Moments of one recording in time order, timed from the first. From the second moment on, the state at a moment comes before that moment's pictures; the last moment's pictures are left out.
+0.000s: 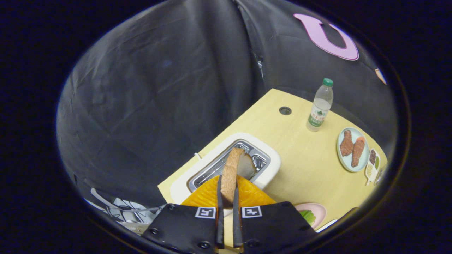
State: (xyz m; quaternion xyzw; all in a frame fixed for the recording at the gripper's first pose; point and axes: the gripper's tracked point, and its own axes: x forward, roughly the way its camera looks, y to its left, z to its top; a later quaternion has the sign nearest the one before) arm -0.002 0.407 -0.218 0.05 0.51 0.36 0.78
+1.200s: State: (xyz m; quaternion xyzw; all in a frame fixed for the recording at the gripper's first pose) arm -0.001 0.282 -0.194 0.18 0.49 0.27 0.81
